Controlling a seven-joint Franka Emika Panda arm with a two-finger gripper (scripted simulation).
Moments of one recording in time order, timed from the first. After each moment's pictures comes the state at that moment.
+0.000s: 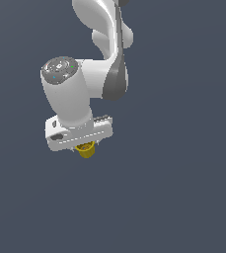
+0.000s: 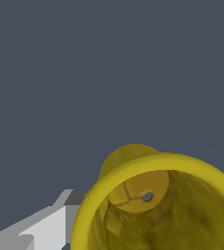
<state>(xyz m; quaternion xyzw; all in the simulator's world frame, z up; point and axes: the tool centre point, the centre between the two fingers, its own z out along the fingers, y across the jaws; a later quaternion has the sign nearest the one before) 0.068 -0.098 0.200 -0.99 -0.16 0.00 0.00</state>
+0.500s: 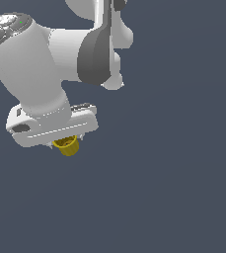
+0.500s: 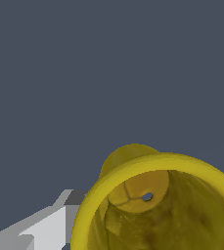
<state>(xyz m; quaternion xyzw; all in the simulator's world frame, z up) 0.093 -0.140 0.270 -0.99 -0.16 0.00 0.00</state>
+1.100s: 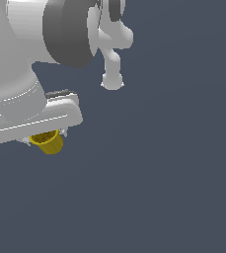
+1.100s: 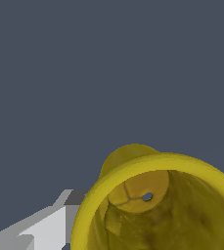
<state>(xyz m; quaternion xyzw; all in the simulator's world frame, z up) 0.114 -0.172 0.321 -0.99 -0.16 0.00 0.00</state>
